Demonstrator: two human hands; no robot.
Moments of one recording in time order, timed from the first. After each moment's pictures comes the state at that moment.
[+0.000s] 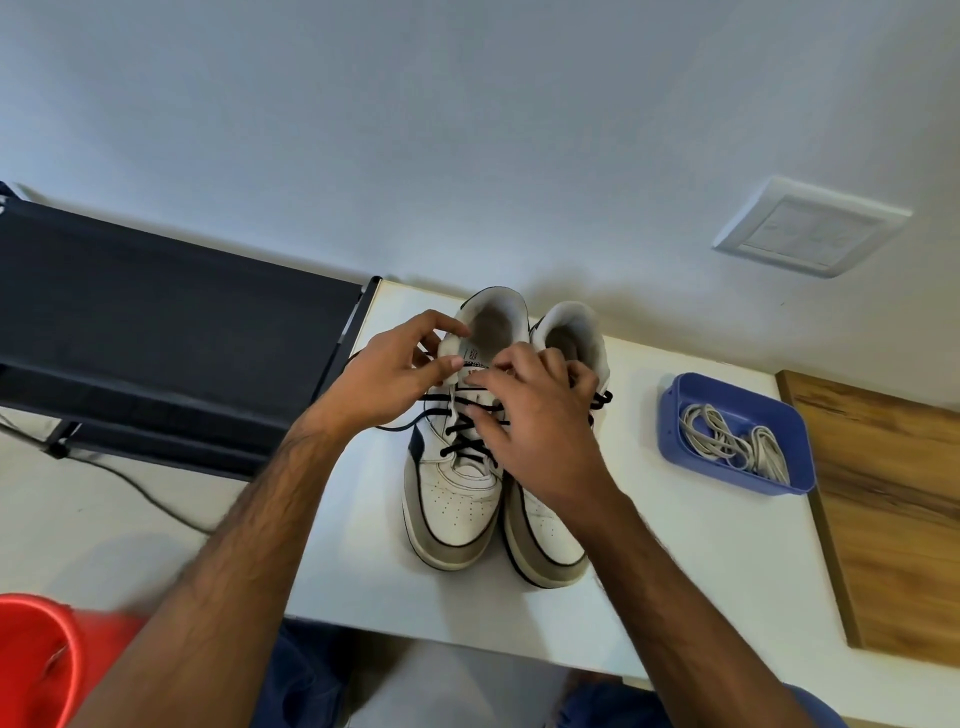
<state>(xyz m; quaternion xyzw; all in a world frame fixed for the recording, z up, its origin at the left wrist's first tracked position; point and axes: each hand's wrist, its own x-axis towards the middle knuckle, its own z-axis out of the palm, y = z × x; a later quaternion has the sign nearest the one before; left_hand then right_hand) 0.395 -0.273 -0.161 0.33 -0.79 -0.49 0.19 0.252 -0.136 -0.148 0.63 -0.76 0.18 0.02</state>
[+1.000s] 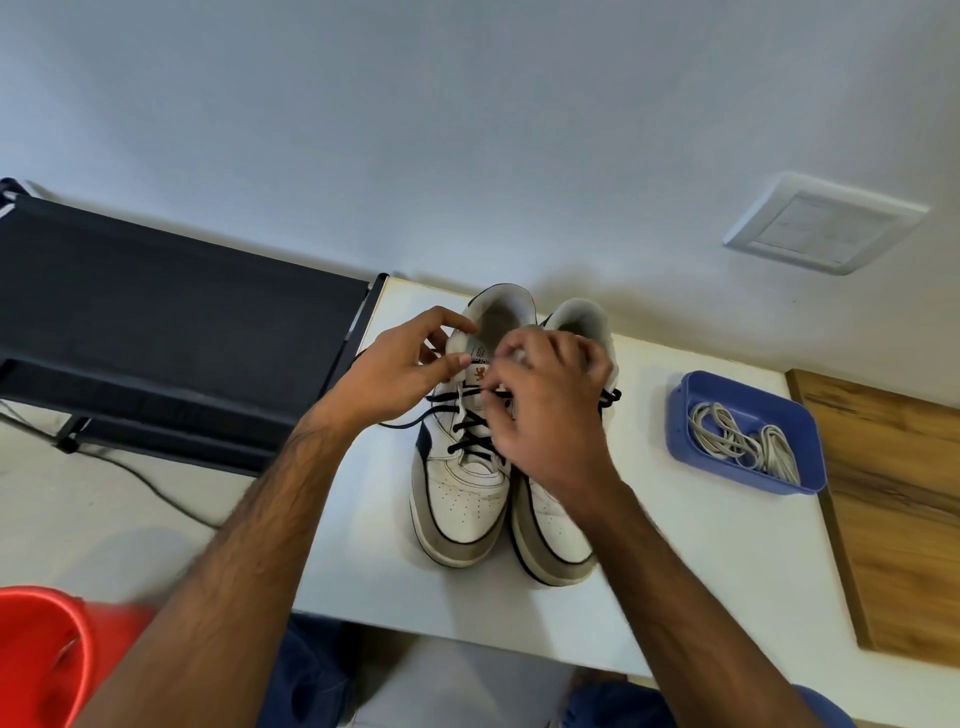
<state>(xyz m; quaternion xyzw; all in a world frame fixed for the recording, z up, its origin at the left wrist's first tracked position) 0.394 -0.276 -0.162 0.32 -0.79 -0.49 0.19 0.252 -0.142 -0.141 0.62 -0.76 0.18 0.05</state>
